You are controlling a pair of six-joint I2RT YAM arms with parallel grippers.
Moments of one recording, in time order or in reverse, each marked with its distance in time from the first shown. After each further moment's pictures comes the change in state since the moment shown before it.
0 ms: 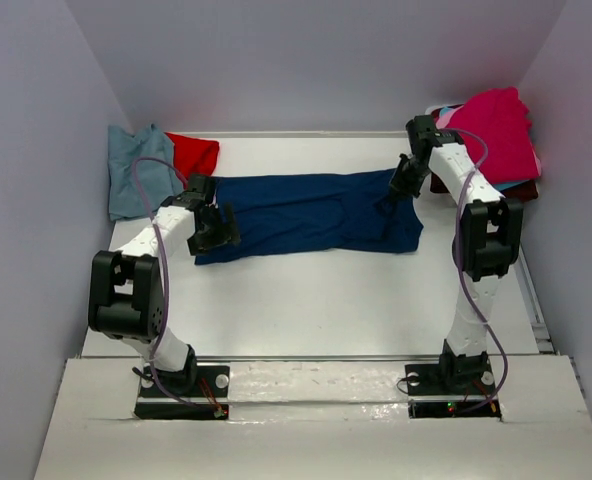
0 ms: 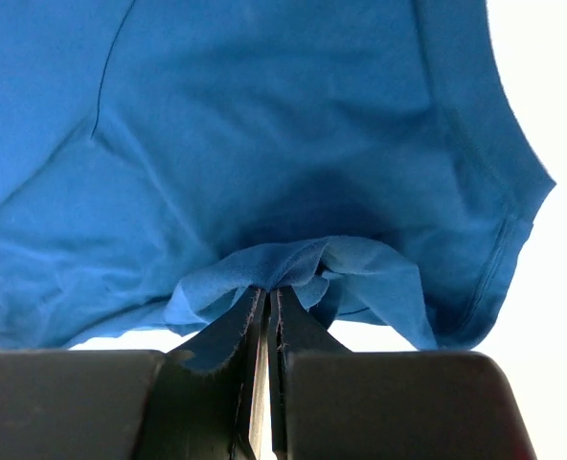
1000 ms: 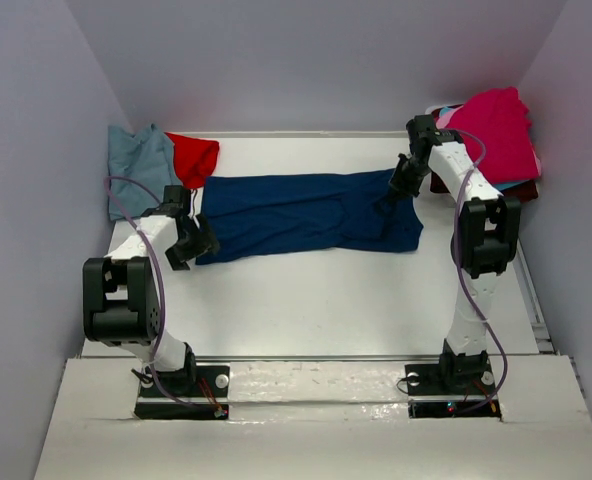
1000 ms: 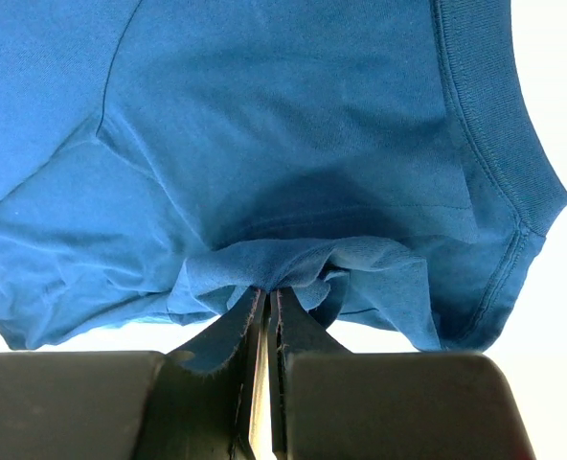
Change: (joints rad) left arm 0.161 -0.029 -0.108 0.006 -0.046 -0.054; right arm -0.016 0.042 0.041 -0.014 -0.040 -0.023
